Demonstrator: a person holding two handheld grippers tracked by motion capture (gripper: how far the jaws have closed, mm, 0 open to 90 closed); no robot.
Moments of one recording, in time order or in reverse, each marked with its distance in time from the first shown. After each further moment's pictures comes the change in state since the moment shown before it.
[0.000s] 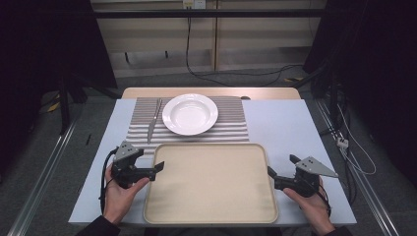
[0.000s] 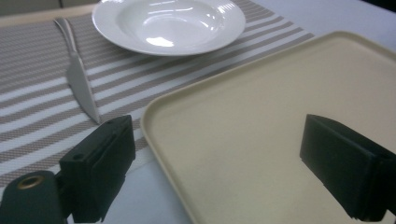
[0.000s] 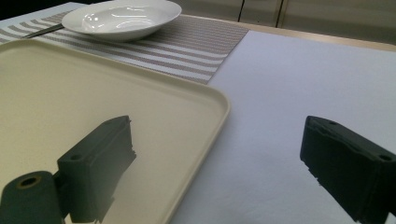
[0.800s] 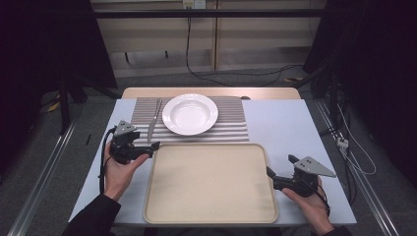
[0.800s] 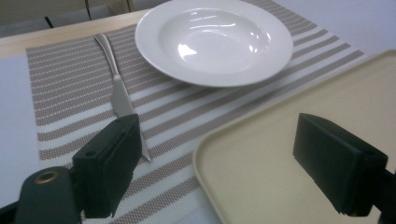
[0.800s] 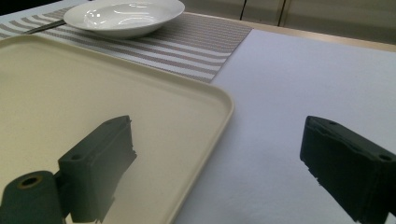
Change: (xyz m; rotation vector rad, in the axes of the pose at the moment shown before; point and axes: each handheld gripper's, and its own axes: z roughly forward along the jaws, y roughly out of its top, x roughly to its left) left arm 0.036 0.041 0.018 0.029 0.099 0.011; right arm 0.002 0.001 0.002 0.009 0.004 -0.016
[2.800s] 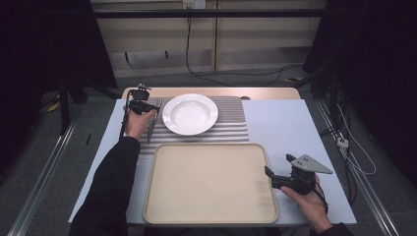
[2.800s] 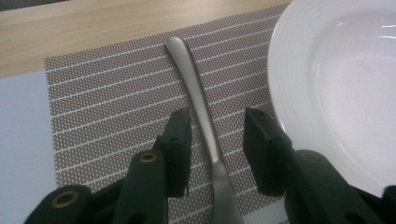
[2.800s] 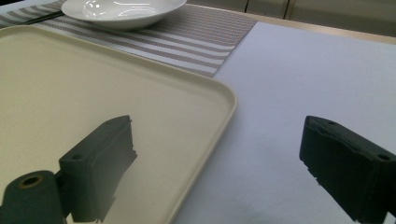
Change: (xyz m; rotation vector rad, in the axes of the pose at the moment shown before) left arm 0.100 0.068 0.160 0.274 0.144 -0.121; right arm -0.002 -0.001 0.009 0.026 0.015 -0.007
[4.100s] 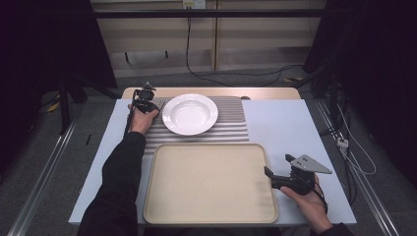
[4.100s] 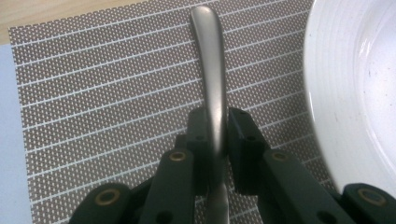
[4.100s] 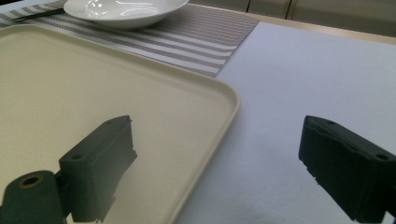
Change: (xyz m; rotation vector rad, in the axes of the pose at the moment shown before) left arm -0.001 0.009 0.023 0.130 0.023 -0.026; right arm 0.001 0.000 0.001 0.001 0.005 -0.006
